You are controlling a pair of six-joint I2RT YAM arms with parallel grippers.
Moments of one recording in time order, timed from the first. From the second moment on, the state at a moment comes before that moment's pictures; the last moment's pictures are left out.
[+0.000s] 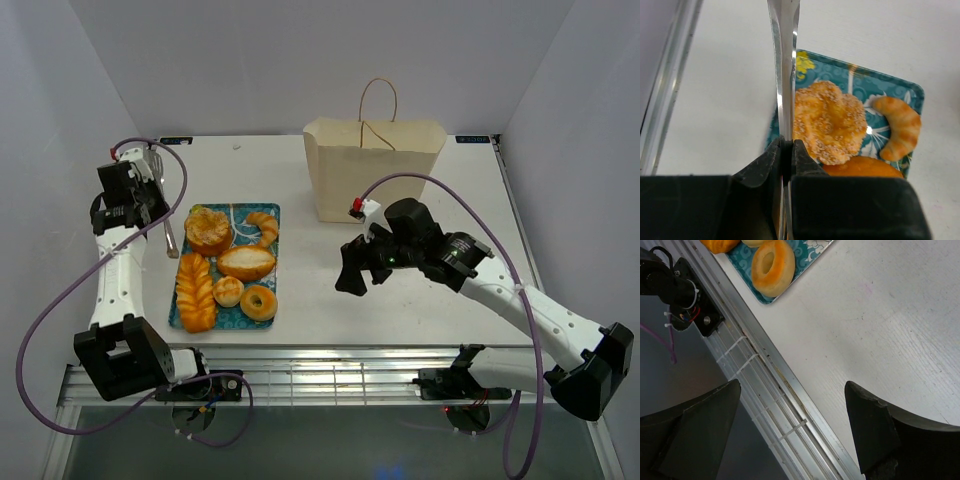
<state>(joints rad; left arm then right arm) 0.30 1.31 1.19 -0.54 0.10 -0.06 0.81 1.13 1.08 -0.64 -0.36 0.20</state>
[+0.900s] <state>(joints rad) 0.27 1.82 1.25 -0.44 -0.21 0.11 0.75 1.12 1.06 -0.55 -0.45 0.25</state>
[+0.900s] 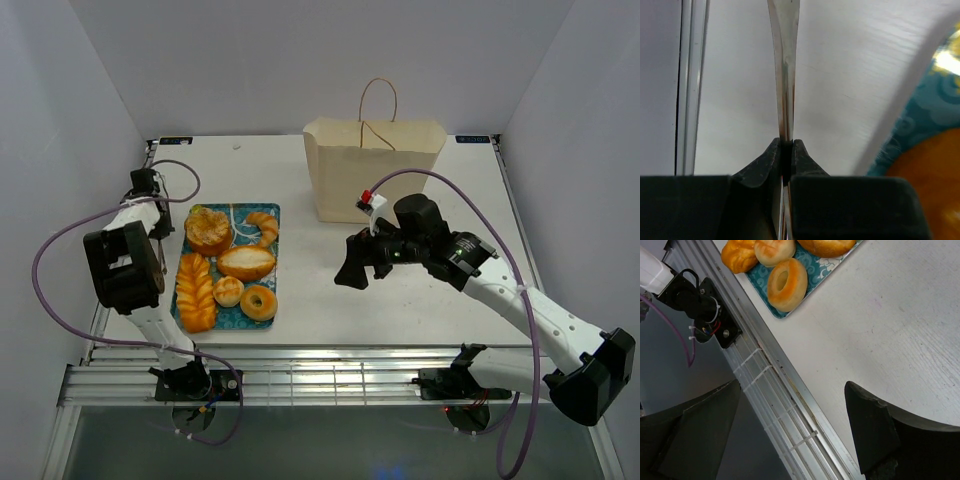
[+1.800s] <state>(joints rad) 0.44 1.95 1.15 0.04 0.01 0.28 0.70 1.05 1.00 -0.52 -0.52 0.25</state>
